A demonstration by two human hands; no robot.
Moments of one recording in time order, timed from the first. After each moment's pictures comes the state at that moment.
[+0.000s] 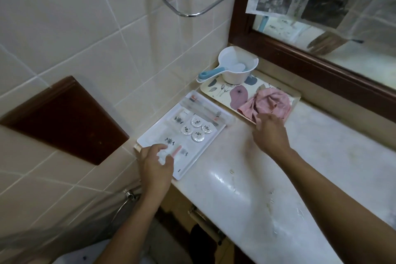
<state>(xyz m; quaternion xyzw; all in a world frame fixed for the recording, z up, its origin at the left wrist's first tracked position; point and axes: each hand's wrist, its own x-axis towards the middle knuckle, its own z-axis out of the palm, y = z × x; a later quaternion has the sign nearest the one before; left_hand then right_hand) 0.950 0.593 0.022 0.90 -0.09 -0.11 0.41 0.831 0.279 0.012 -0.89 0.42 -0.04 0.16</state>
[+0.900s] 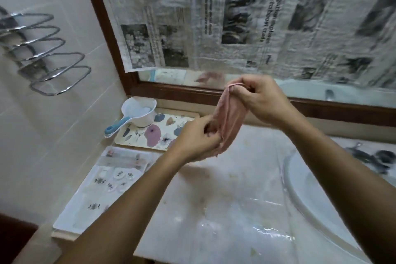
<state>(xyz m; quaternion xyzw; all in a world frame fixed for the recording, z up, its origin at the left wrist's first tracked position) 0.806 0.363 0.205 0.65 -0.63 -0.26 0.35 0.636 0.262 0.283 -0.81 0.37 -0.34 0.31</state>
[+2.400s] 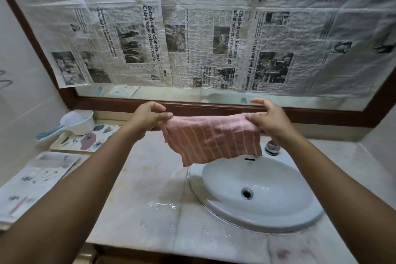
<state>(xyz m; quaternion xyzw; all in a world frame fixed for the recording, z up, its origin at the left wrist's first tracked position) 0.551 0.328 0.258 0.68 -0.41 -0.37 0.48 0.202 0.253 0.260 -0.63 0.52 -0.39 0.42</state>
